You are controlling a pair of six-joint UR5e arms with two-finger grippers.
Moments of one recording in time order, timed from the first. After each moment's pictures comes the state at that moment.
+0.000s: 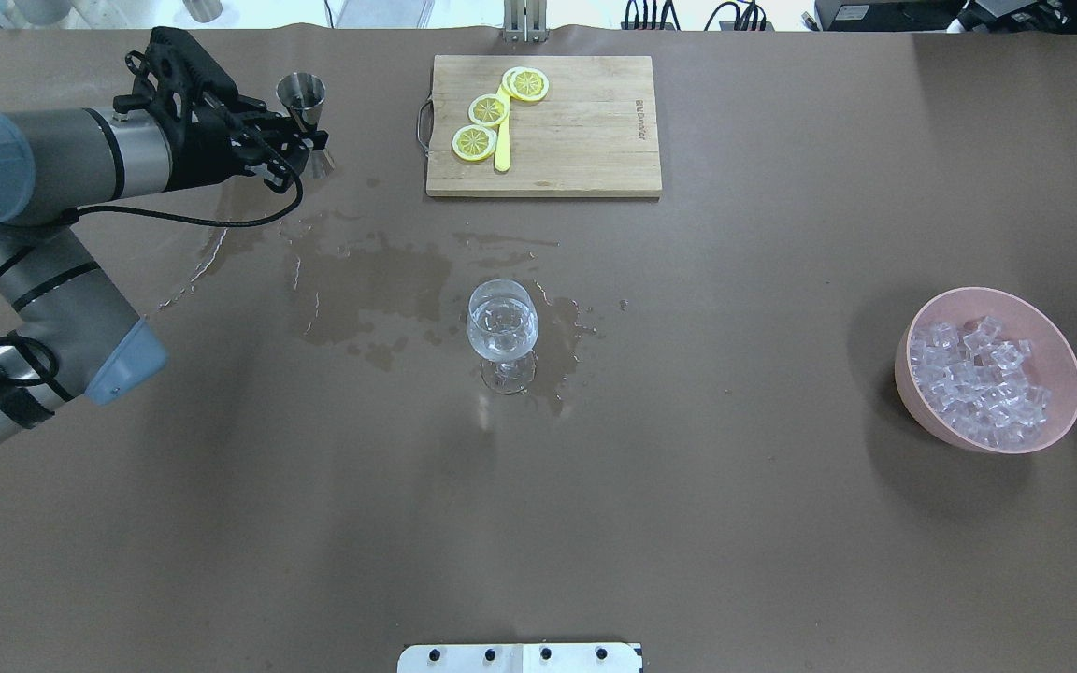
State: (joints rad) left arm -0.84 -2.00 -1.51 -2.76 -1.78 -0.41; right arm 1.64 -1.72 1.71 -1.56 2.32 0.23
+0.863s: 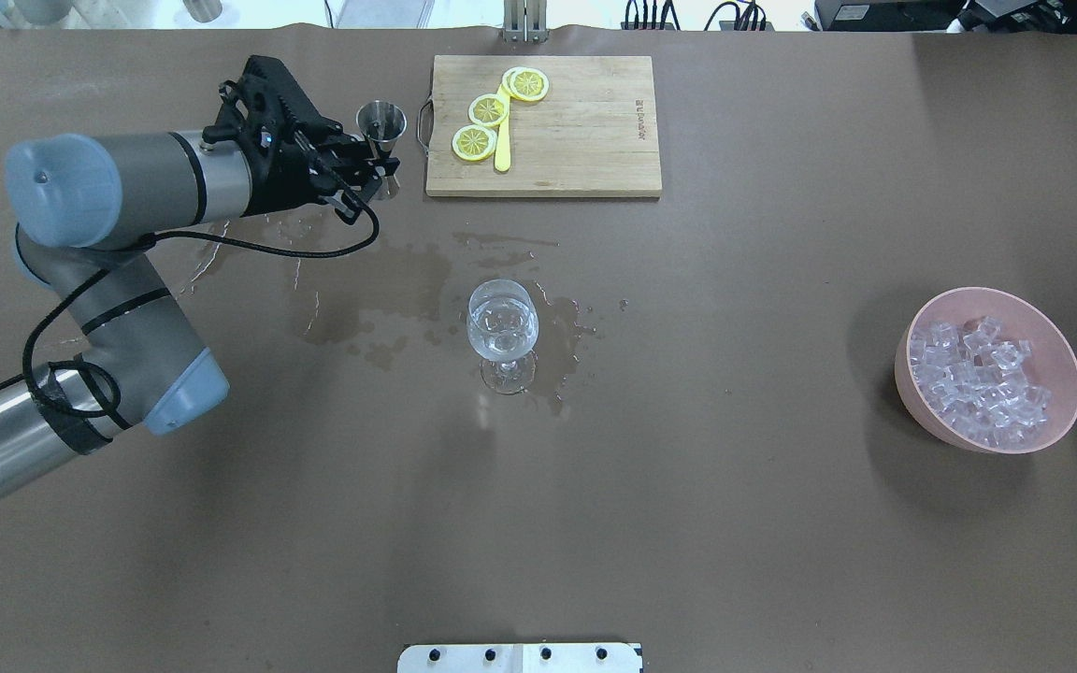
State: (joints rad) left arm -0.74 -2.06 -1.53 -2.69 -1.72 -0.30; right arm 1.65 -1.72 1.72 -1.56 2.32 0.23
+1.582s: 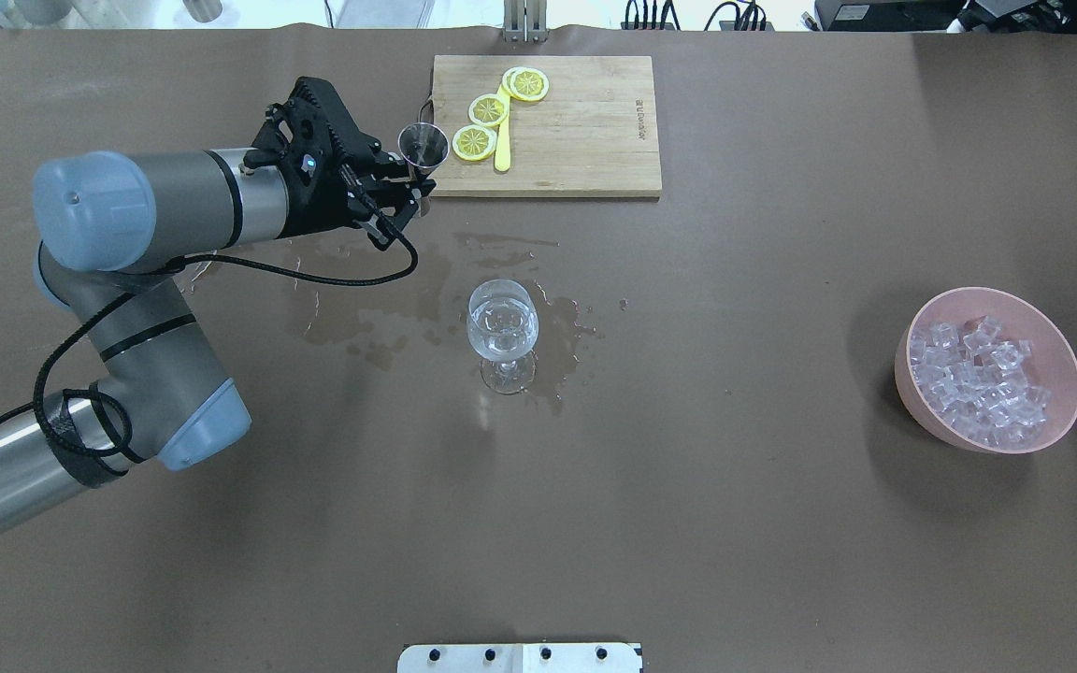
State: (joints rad) left arm -0.69 -2.07 -1.65 -2.56 -1.70 -0.21; right arm 1.66 -1.72 1.73 -1.56 2.32 0.24
